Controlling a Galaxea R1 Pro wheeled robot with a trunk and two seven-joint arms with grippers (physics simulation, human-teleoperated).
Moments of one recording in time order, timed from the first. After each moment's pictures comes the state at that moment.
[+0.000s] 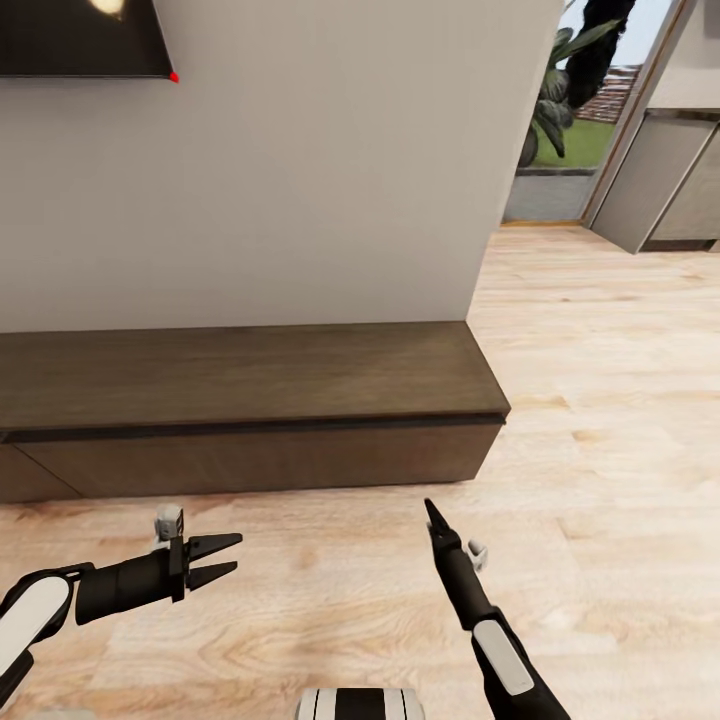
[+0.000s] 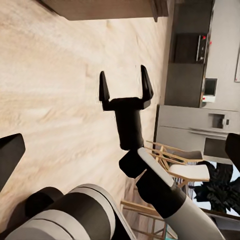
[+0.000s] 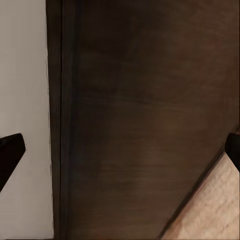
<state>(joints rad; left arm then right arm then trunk) -0.25 0.51 -0.10 -1.40 1.37 1.04 -0.46 -0.41 0.14 -0.15 -0.67 -1.05 0.04 0.74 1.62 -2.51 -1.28</state>
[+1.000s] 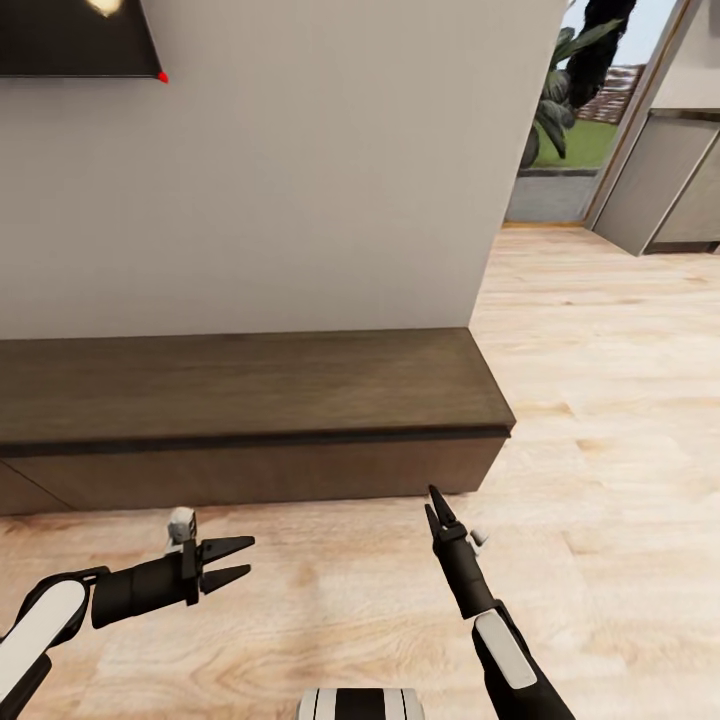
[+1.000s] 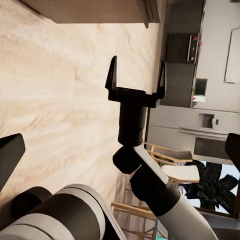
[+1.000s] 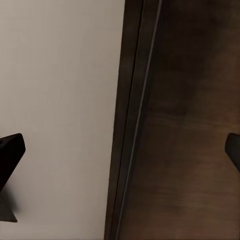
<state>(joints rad) -0.24 0.46 -0.11 -1.40 1.37 1.04 -0.46 -0.41 0.14 -0.13 -0.71 -1.10 0.09 0.91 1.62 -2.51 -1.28</state>
